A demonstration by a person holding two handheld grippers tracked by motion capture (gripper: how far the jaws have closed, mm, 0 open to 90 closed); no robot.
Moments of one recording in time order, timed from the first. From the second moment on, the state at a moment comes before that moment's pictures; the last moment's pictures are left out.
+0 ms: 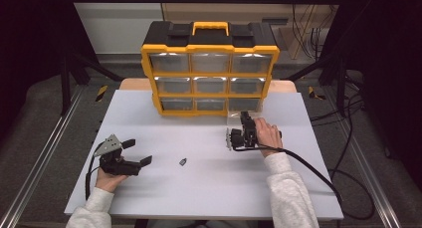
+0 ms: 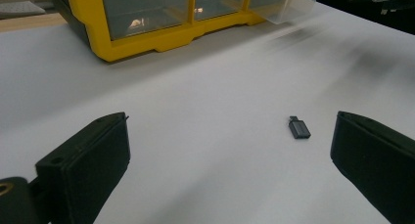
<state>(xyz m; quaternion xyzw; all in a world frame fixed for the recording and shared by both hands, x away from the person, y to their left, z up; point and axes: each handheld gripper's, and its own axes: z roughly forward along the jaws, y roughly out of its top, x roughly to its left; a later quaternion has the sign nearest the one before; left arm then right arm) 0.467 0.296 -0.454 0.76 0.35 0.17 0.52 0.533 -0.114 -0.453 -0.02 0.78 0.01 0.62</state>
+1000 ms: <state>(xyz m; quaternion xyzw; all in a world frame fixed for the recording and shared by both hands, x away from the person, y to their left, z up) 0.467 0.295 -0.455 0.77 0.35 0.17 0.52 0.520 -0.116 -0.451 -0.03 0.78 0.01 0.62</state>
